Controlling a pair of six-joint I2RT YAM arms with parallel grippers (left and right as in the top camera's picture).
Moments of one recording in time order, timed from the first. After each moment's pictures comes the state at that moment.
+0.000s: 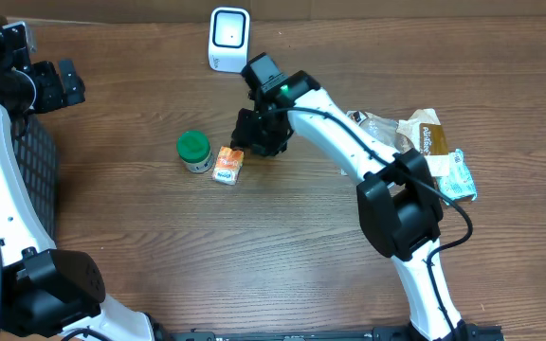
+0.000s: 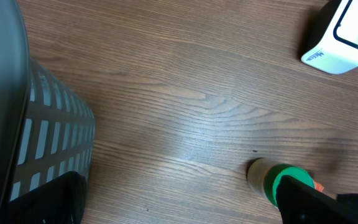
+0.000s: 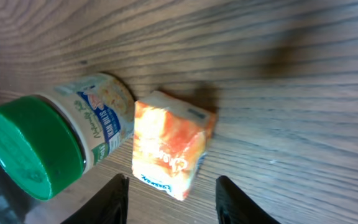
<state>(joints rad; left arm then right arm) 0.40 1.80 1.98 -1.23 0.18 0.06 0.61 2.31 1.99 -0.95 -0.37 0.73</state>
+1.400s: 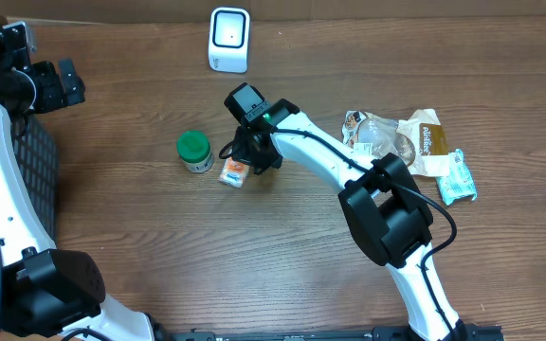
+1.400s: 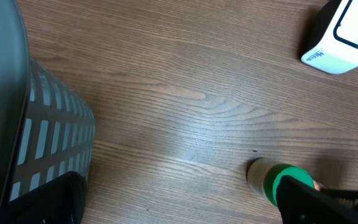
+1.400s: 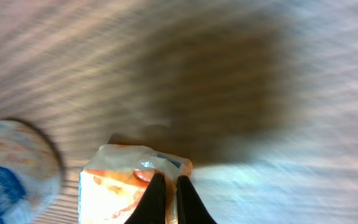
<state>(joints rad) 0.40 1.80 1.98 -1.23 0.18 0.06 0.68 2.31 1.85 -0.85 -0.09 0.89</state>
